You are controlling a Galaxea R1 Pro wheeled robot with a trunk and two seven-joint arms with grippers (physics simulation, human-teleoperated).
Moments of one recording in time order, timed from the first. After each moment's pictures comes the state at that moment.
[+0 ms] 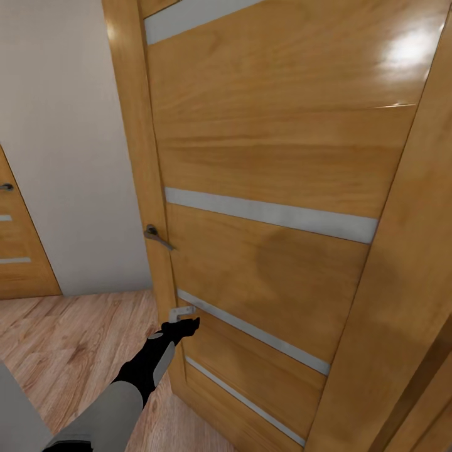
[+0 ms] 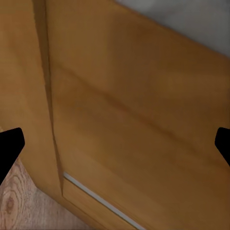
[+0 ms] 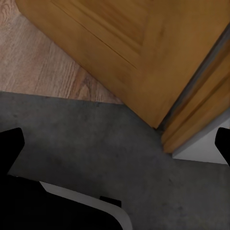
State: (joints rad) left arm -0.70 -0.14 0.04 -0.53 0.07 0.15 0.01; right arm 0.14 -0.09 0.05 -0.05 0.16 -1.05 0.00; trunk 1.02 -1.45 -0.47
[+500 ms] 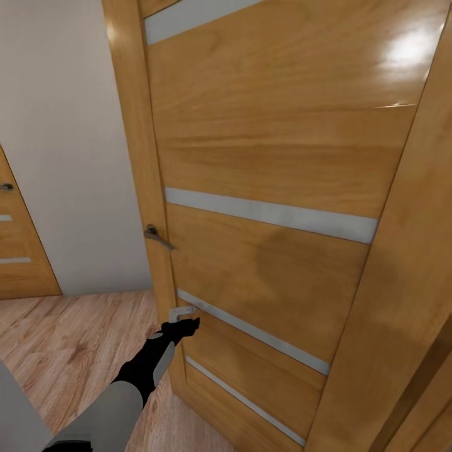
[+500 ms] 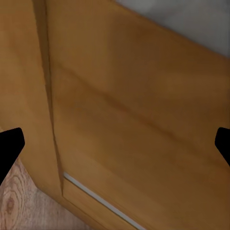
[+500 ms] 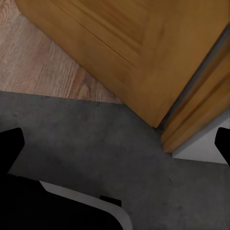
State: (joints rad) left arm -0.70 -0.14 0.04 -0.53 0.07 0.15 0.01; right arm 0.14 -0.09 0.05 -0.04 0.16 -1.05 0.00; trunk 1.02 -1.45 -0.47
